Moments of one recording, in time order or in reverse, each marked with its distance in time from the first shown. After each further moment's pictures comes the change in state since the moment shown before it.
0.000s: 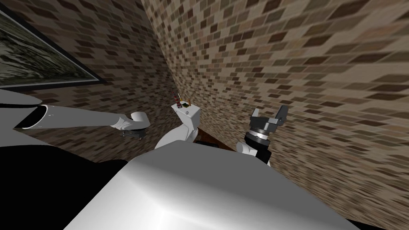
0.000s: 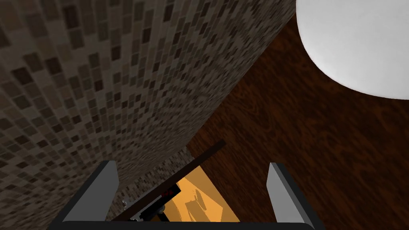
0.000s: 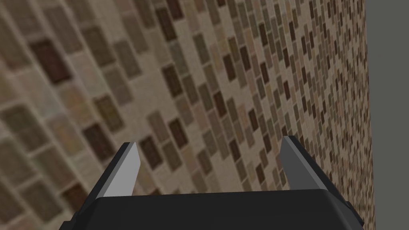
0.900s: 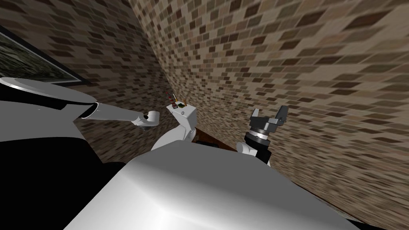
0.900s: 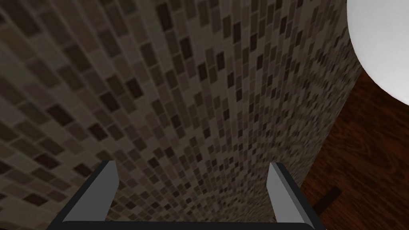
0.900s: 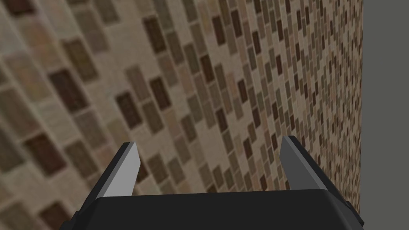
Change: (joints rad) left arm 0.086 0.208 0.065 0.050 -0.258 -0.091 -0.086; right arm 0.000 0.000 0.000 0.000 0.000 0.000 0.000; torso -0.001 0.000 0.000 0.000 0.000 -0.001
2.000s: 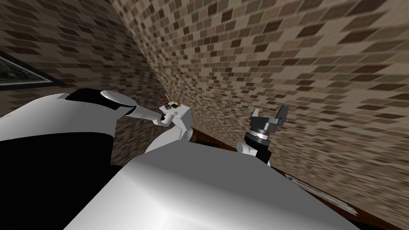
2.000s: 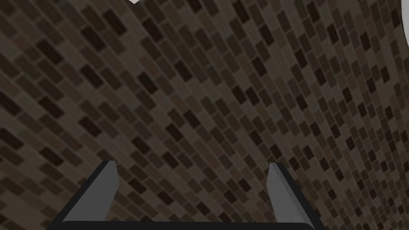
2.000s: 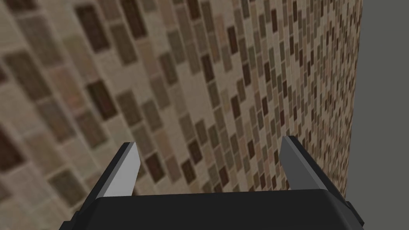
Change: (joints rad) left arm 0.112 0.285 0.081 0.062 -0.318 -0.117 -0.097; right arm 0.000 0.000 0.000 0.000 0.000 0.000 0.000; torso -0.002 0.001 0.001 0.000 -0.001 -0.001
